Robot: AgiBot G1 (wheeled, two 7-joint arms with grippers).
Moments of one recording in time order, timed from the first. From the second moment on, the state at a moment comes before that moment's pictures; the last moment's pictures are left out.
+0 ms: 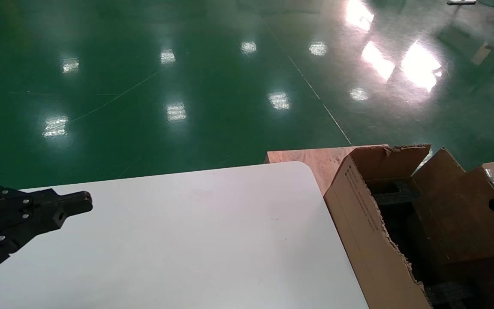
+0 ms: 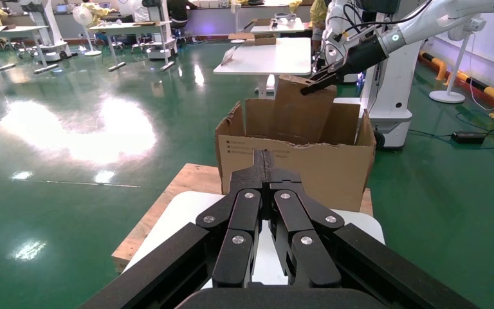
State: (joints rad) left arm -1.09 0.58 0.36 -1.26 0.67 1.46 -0.14; right arm 2.51 0.34 -2.29 0.87 -0.52 -0.84 0.05
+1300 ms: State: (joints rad) left arm -1.09 0.58 0.36 -1.26 0.67 1.46 -0.14; right arm 2.68 0.30 -2.60 0.80 -0.54 -0.78 0.08
